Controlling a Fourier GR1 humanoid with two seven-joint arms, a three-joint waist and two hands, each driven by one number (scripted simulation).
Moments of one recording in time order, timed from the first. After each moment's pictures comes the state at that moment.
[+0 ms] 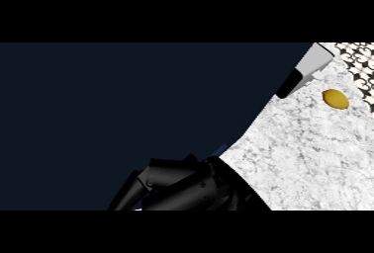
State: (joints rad) left arm 0.77 0.50 -0.25 -2.13 0.65 -0.05 -0.66; right arm -0.64 -0.03 0.63 -2.15 0.04 -0.41 0.72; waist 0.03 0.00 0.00
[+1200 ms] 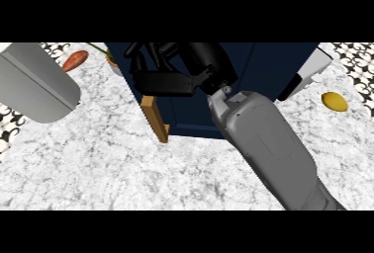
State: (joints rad) left arm 0.87 0.53 -0.03 -2.12 0.77 -0.26 -0.65; right arm -0.96 0.00 0.26 -1.33 -0.20 -0.11 0.28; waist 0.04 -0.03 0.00
